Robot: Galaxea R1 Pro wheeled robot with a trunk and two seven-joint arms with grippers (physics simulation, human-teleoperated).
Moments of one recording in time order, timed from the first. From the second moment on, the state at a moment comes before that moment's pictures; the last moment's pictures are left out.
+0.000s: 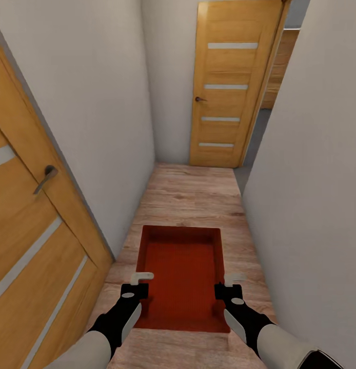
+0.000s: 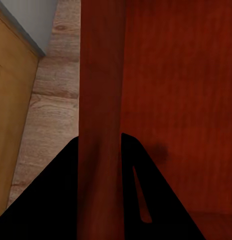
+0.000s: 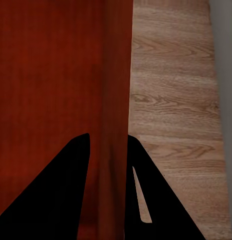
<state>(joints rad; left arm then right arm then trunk) -0.62 -0.14 -0.12 -0.46 0.06 0.14 0.28 -0.70 0.04 0.61 -0.26 -0.54 -0.11 -0.28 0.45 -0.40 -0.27</state>
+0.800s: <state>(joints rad) -0.62 -0.14 -0.12 -0.46 0.05 0.14 0.28 -0.70 0.04 0.61 -0.26 -0.53 -0.11 -0.28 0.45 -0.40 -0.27</state>
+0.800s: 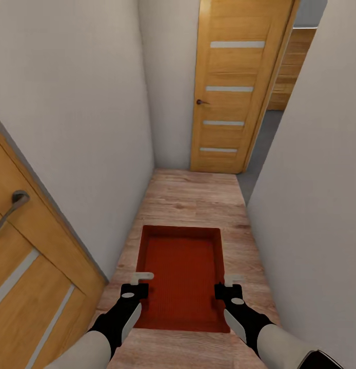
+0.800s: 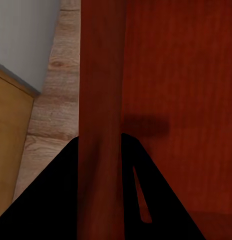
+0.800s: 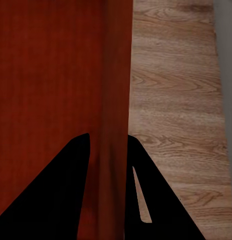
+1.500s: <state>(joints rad) -0.62 -0.14 -0.12 -0.46 0.05 0.14 0.28 -0.70 0.04 0.61 -0.26 -0.53 -0.11 -0.28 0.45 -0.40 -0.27</state>
